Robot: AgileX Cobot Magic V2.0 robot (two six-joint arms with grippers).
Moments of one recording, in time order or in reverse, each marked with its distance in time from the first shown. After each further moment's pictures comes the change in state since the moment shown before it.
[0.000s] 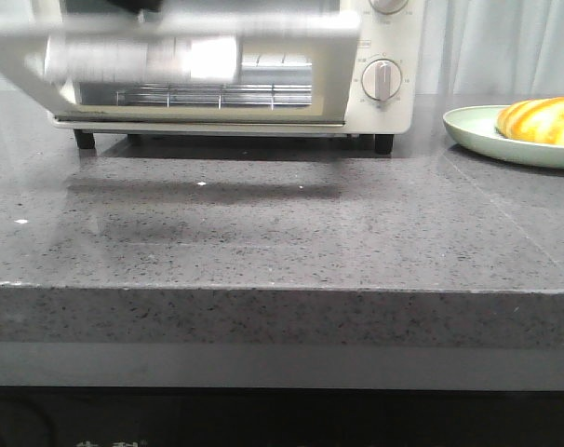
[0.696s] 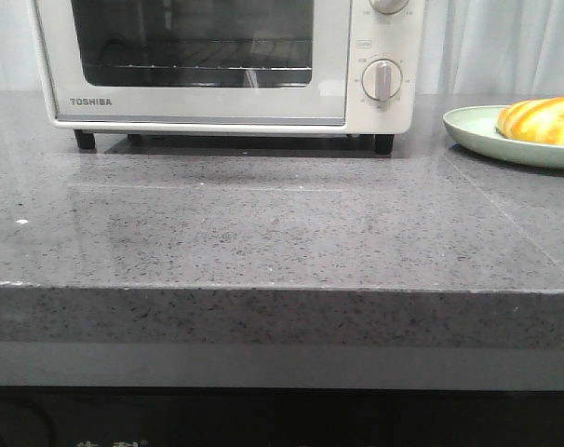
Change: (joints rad) left arm 0.008 0.247 -0.002 0.071 -0.798 0.000; right arm 0.000 0.000 0.000 0.000 0.000 0.000
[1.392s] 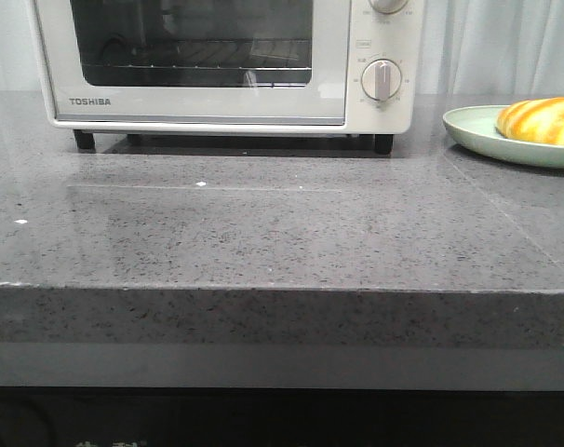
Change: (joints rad) left arm 0.017 -0.289 0.161 -0.040 0.055 -0.002; right arm 0.000 0.000 0.000 0.000 0.000 0.000
